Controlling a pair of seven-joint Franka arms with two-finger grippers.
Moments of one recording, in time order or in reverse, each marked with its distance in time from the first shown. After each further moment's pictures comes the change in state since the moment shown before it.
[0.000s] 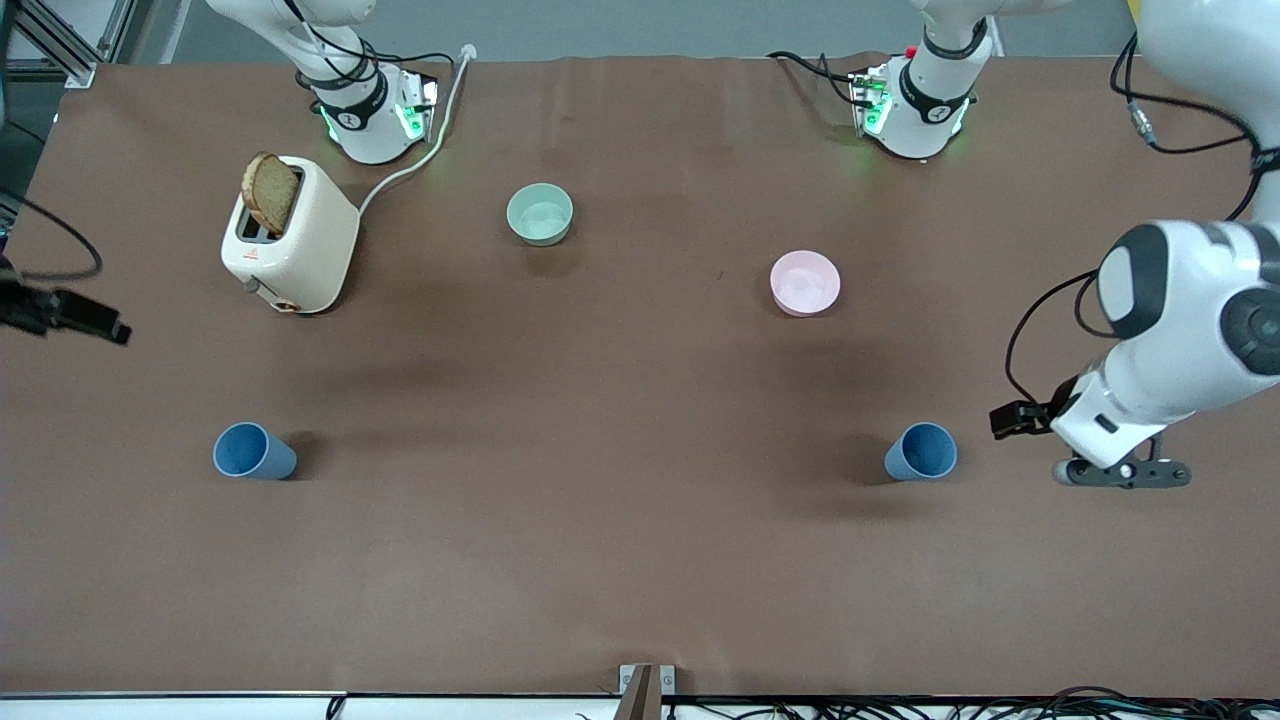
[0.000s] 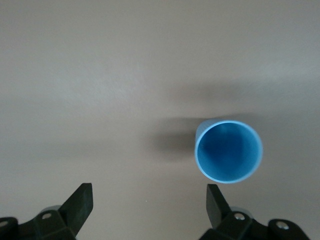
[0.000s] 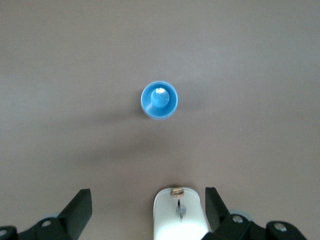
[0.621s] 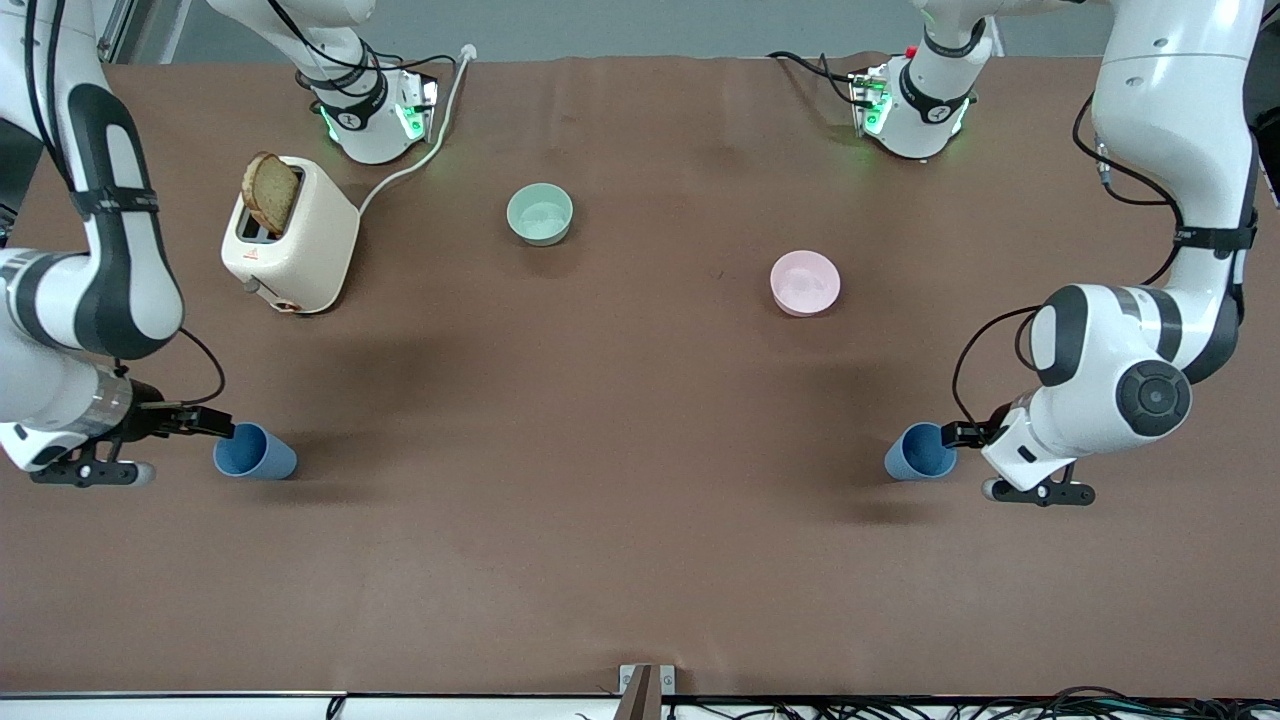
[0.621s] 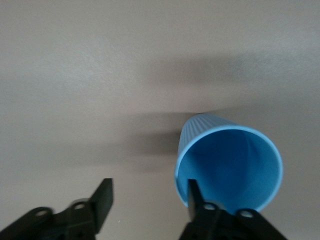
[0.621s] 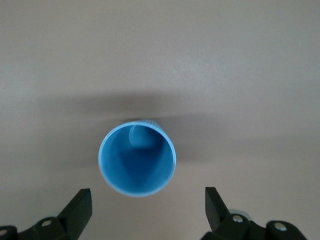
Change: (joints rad) left arm -0.022 0.143 -0.013 0.001 -0.023 0.066 -0.002; right arm -0.021 0.238 -0.001 -0.215 0.000 0.468 -0.110
